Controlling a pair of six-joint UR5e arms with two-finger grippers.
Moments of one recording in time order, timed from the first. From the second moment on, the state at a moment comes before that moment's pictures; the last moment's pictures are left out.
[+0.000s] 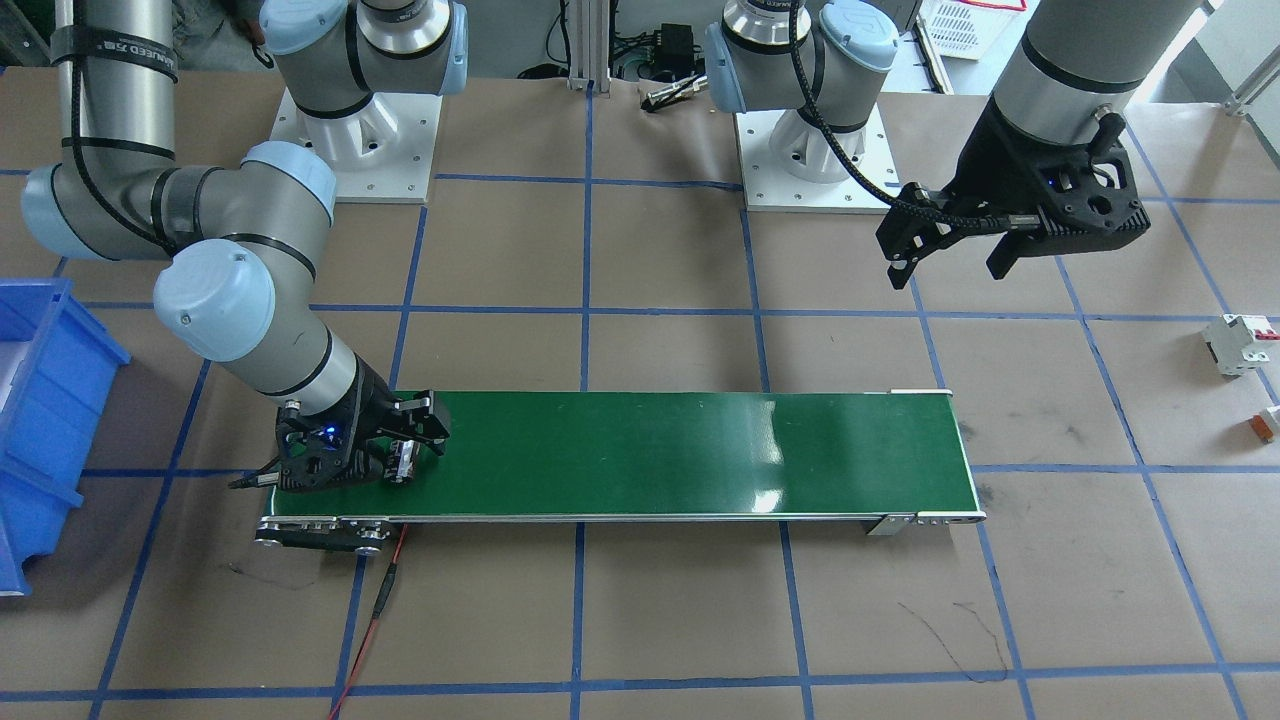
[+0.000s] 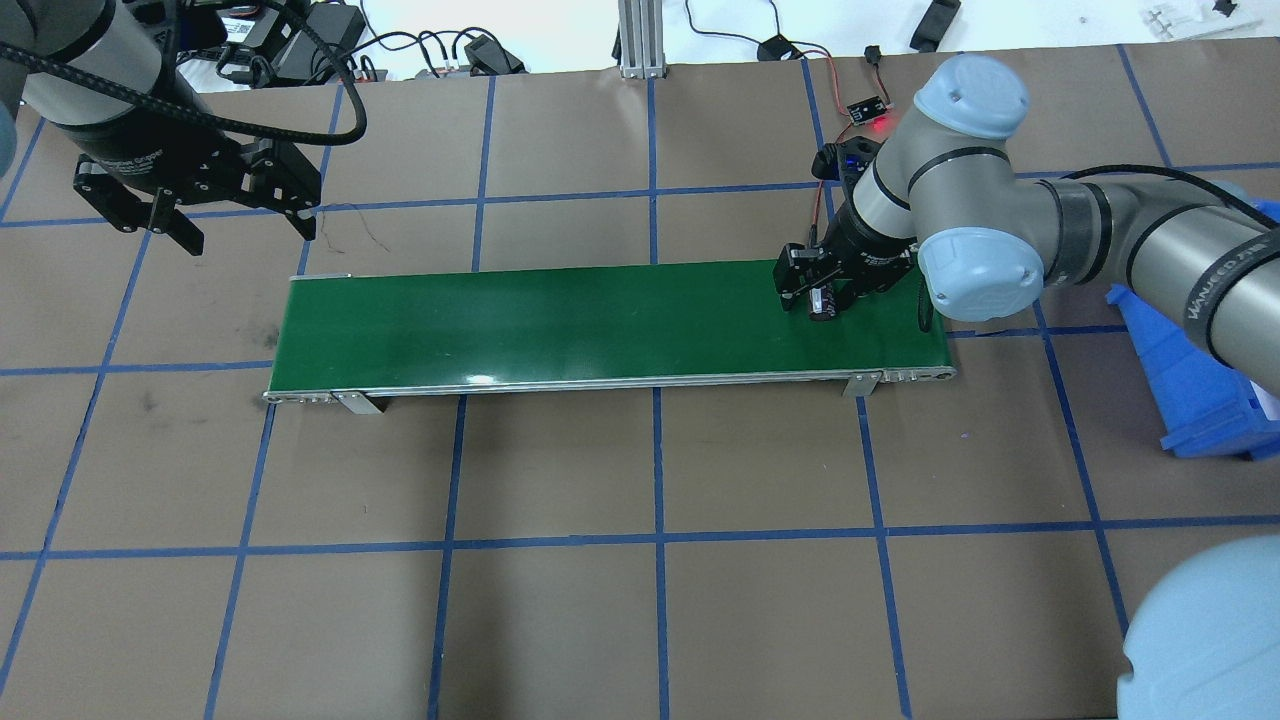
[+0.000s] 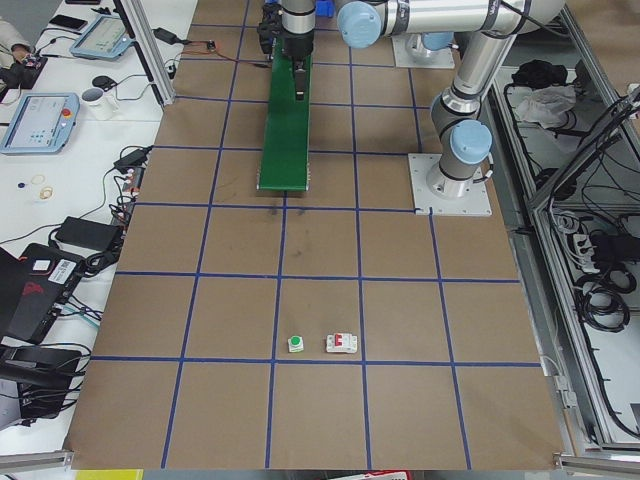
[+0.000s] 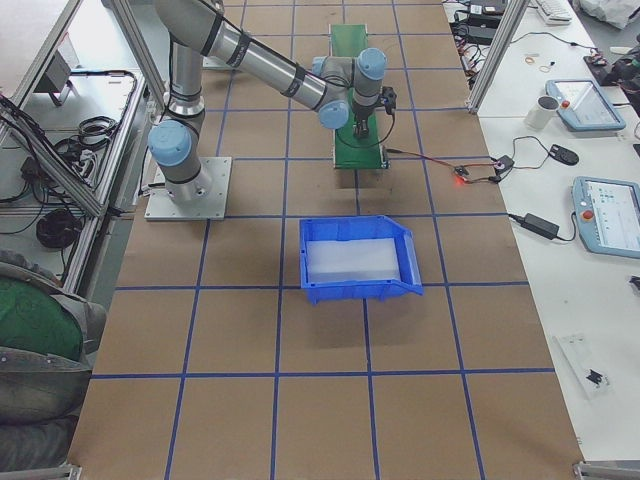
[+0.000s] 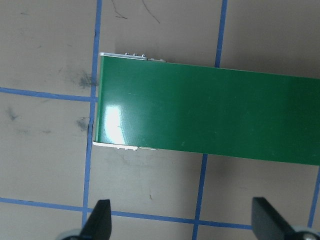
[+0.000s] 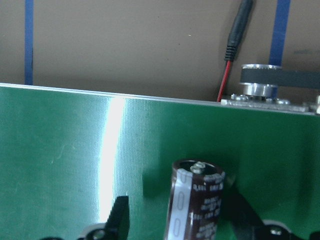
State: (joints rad) left arm -1.44 -1.54 -1.60 -1.53 1.60 0.01; right arm 1.55 -1.24 1.84 -2.17 -1.34 -0.11
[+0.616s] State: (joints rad) left arm -1.44 -1.54 -1.60 -1.53 1.60 0.01; right arm 1.55 -1.22 1.81 -2.18 -1.40 -0.11
